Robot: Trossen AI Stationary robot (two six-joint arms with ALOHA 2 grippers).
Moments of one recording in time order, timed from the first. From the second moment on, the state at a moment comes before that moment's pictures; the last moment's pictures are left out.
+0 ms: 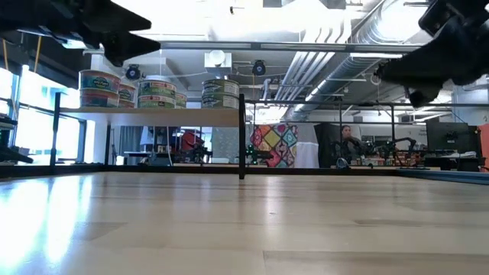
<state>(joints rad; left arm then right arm) -0.20 0.69 0.31 0.28 -0.31 -0.07 0.56 0.95 0.16 0.54 0.55 0.35</state>
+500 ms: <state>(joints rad) -0.05 0.38 0.31 0.00 -0.21 -0.06 0.24 0.48 0.05 0.49 0.14 0.24</state>
